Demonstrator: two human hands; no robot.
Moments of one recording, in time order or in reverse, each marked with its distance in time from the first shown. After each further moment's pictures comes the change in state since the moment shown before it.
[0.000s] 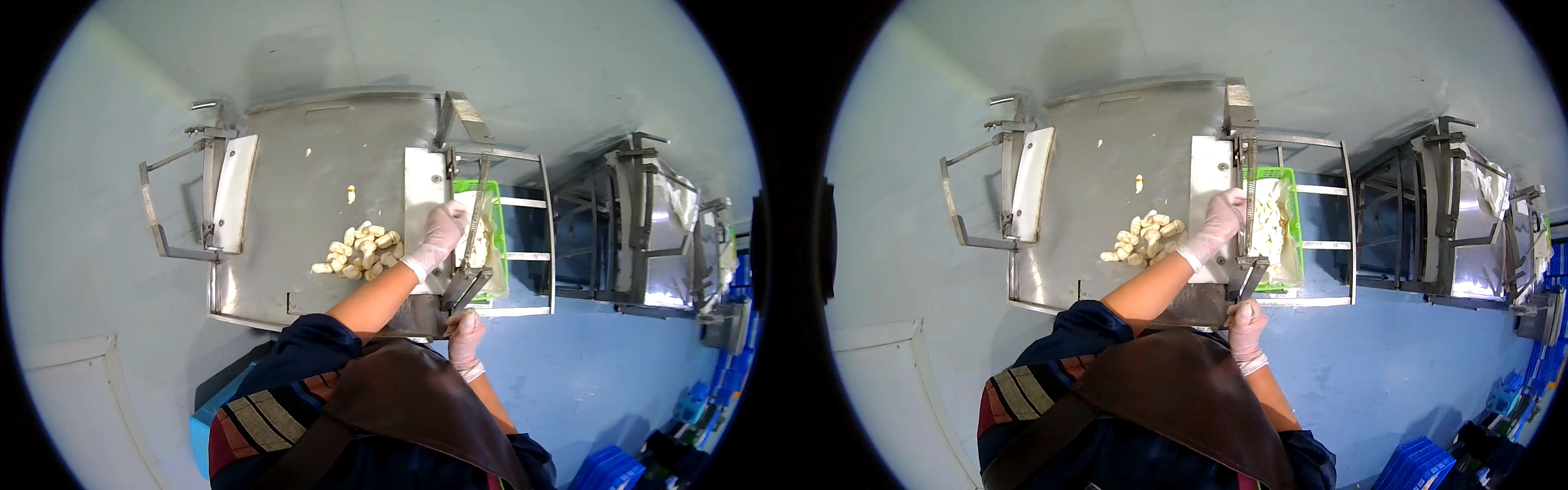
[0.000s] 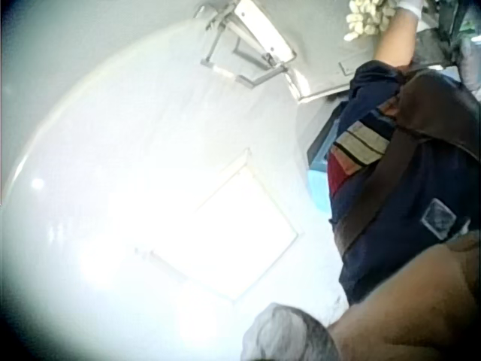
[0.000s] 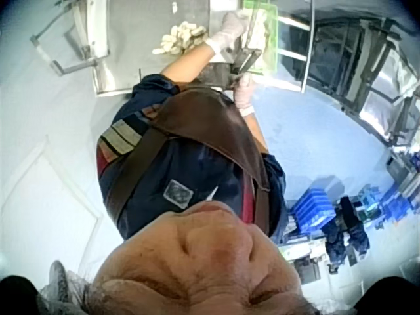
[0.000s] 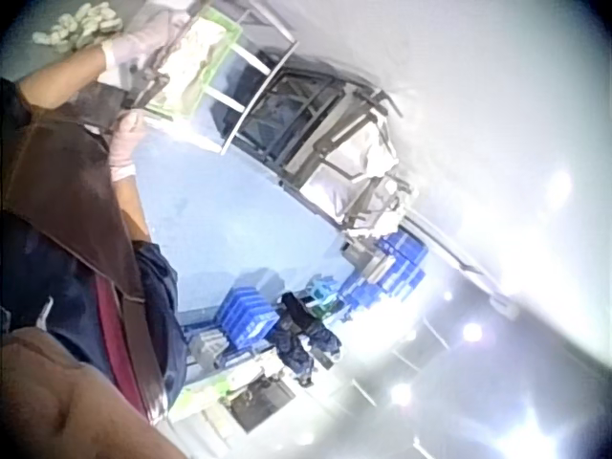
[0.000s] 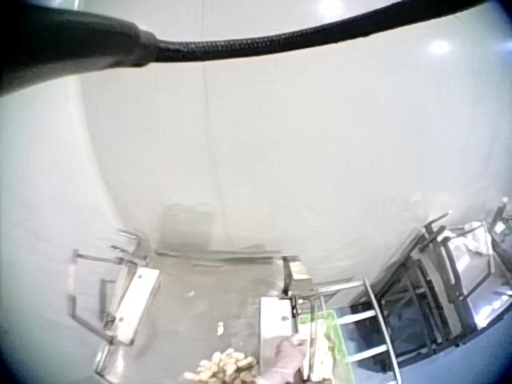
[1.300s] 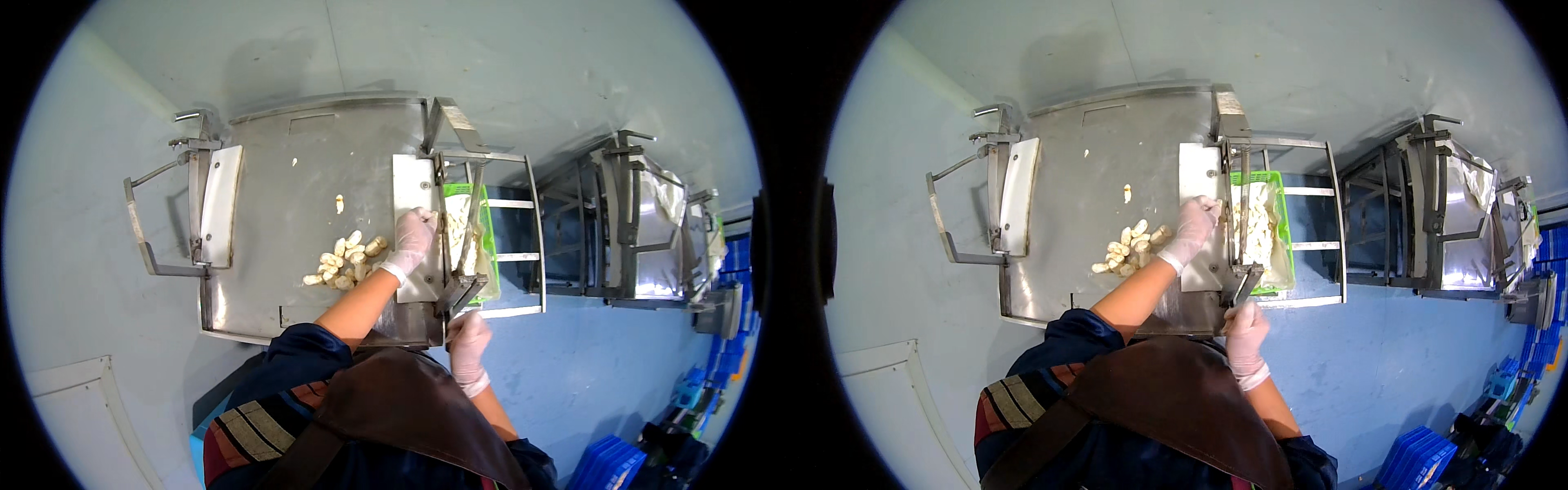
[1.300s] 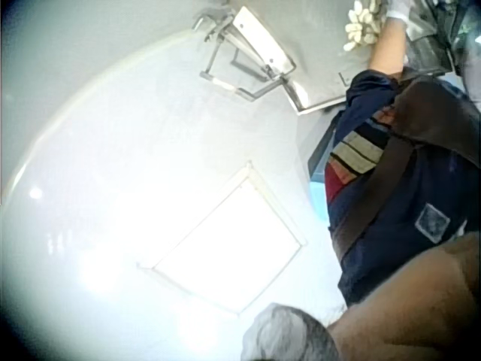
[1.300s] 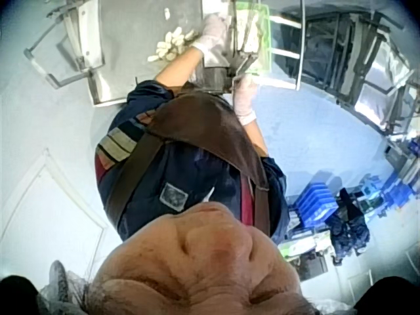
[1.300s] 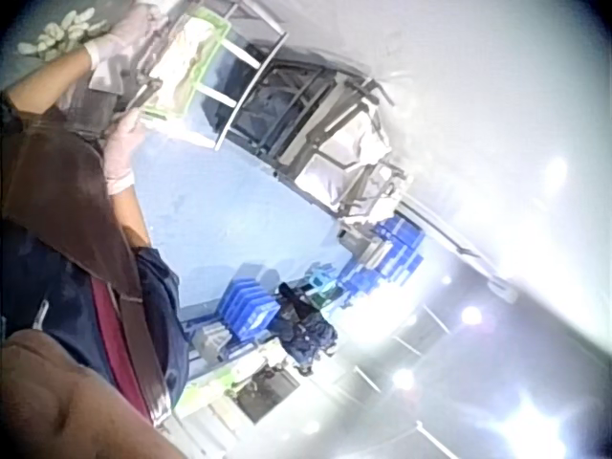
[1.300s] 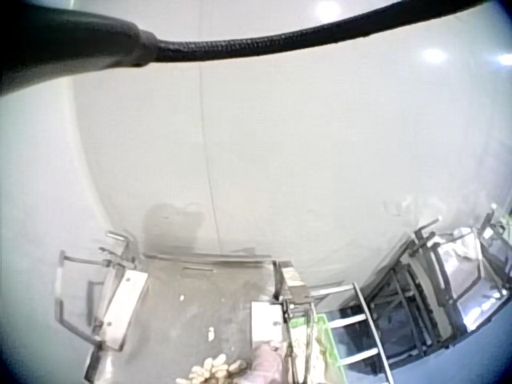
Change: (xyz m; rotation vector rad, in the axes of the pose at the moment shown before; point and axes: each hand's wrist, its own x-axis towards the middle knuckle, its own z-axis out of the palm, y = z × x) left_hand 0.013 -0.020 -0.030 0.244 0.060 -0.092; right_hand 0.009 -0.049 0.008 -0.112 0.093 0.039
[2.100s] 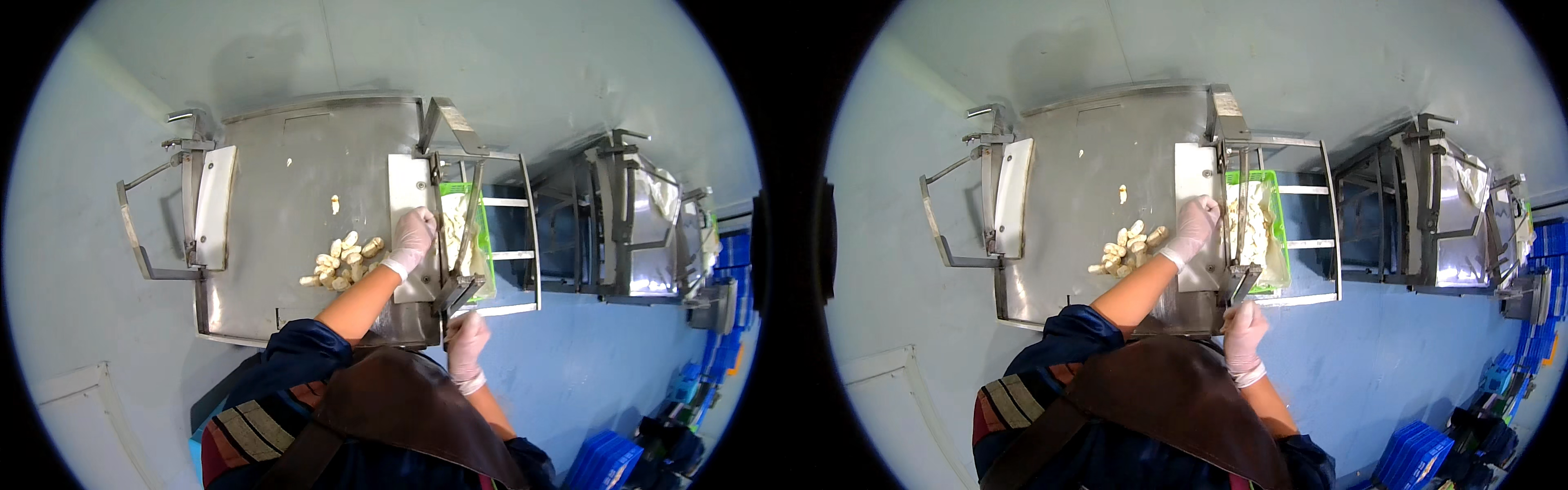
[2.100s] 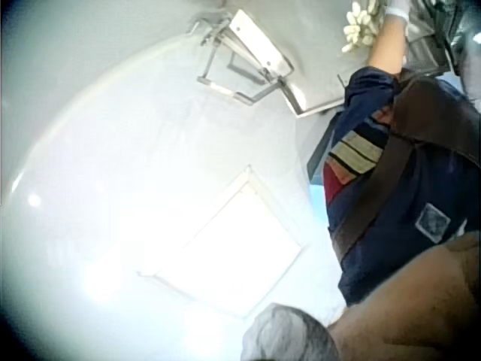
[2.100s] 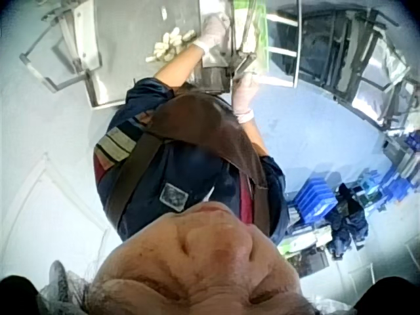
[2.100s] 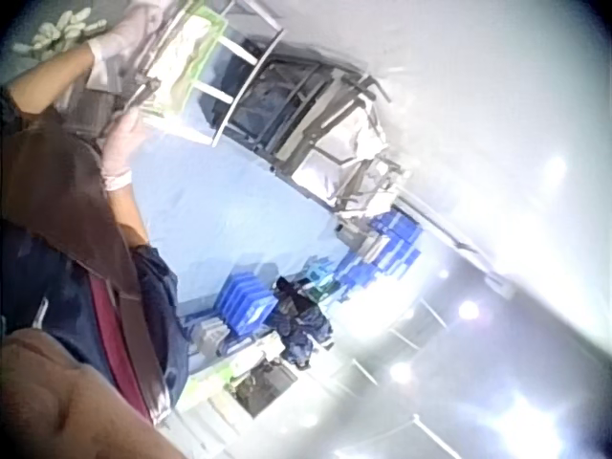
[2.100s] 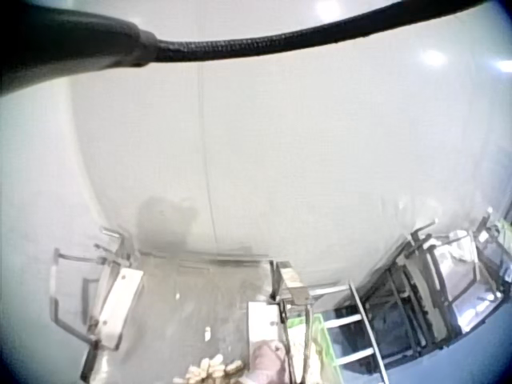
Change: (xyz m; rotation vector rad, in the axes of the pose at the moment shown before) left_hand -0.001 0.009 0.001 0.113 -0.037 0.032; right_hand -0.006 -0.015 0.002 -0.014 0.040 -0.083
